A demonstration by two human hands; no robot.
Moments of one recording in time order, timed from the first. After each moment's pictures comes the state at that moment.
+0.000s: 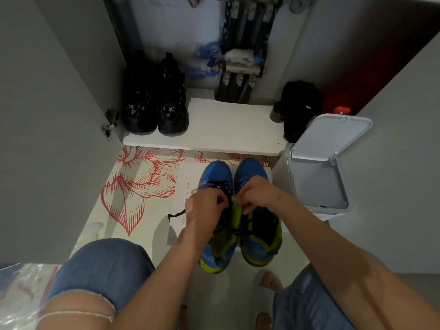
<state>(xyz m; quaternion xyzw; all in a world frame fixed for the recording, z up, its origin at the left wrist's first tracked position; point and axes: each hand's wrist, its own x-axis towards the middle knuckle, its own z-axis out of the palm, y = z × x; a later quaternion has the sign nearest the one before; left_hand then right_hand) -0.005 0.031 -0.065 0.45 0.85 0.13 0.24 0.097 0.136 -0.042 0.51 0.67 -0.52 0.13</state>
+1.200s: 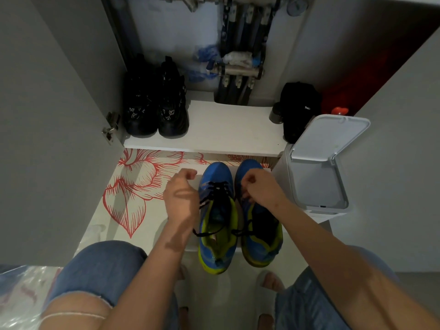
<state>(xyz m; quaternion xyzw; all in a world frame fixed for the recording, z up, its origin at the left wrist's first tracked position) -0.035 0.020 -0.052 0.27 0.84 0.40 0.22 0.097 0.140 -0.054 0.51 0.75 -0.41 -0.04</state>
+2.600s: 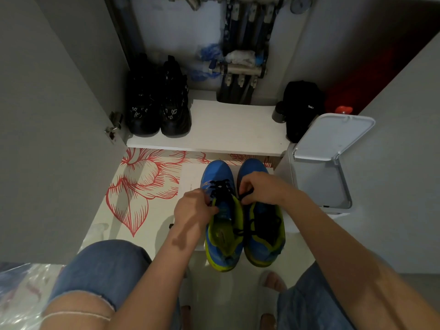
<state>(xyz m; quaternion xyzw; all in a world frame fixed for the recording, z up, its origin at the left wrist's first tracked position) -0.025 0.016 -0.060 0.36 0.88 0.11 0.29 0.103 0.153 -0.035 0.33 0.88 -0.30 0.18</state>
